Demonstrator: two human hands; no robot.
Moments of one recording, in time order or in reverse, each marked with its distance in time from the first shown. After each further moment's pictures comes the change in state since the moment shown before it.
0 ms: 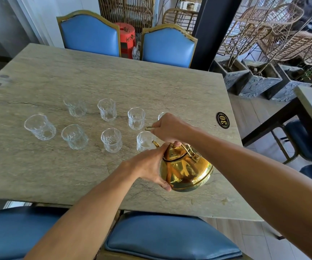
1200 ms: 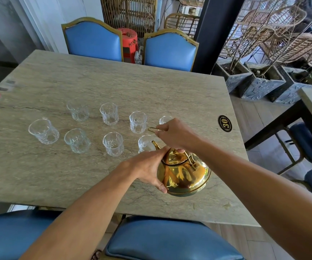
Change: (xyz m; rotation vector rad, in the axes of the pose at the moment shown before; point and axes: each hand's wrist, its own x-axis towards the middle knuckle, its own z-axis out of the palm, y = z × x) left_hand 0.000 -0.010 -0.010 0.100 -0.041 -0.016; right_hand -0.024 0.010 -0.004 0.258 0.089 -0.057
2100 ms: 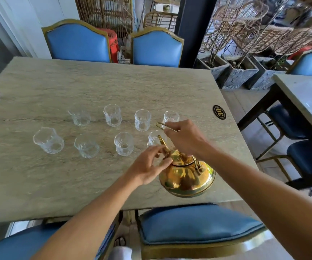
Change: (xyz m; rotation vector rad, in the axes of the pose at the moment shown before) left_hand -0.067 -0.030 0.009 -0.430 0.217 -0.095; right_hand -0.047 -0.040 0.046 0.150 0.215 0.114
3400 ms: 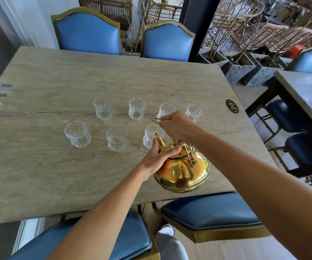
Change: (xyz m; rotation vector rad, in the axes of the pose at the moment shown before) left_hand -0.033 -0.068 -0.067 -0.612 -0.116 -0.234; right_hand 0.020 -0.106 0.107 -0.039 0.003 0.189
